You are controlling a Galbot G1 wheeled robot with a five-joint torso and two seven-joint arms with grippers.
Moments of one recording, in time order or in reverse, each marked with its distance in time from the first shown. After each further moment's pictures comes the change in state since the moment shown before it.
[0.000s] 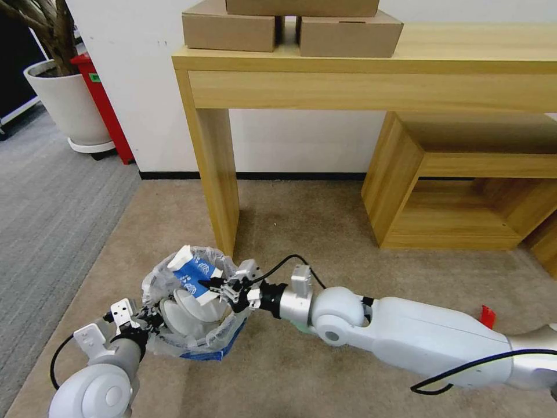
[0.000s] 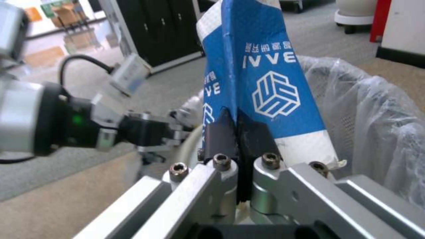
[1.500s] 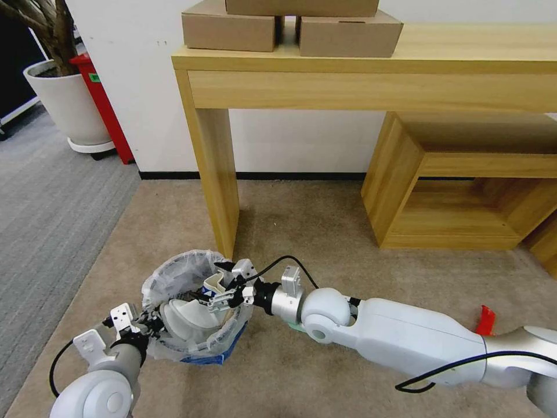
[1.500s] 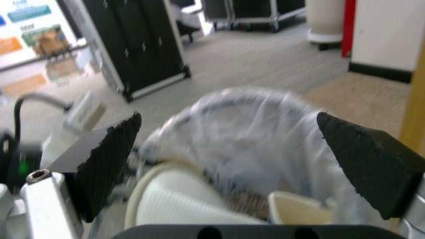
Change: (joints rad) left arm 0.021 -0.014 -0.010 -0.004 0.023 -0.005 0.015; right arm -0.094 0.048 0.111 -0.052 -0.027 0.028 0.014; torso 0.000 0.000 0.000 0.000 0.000
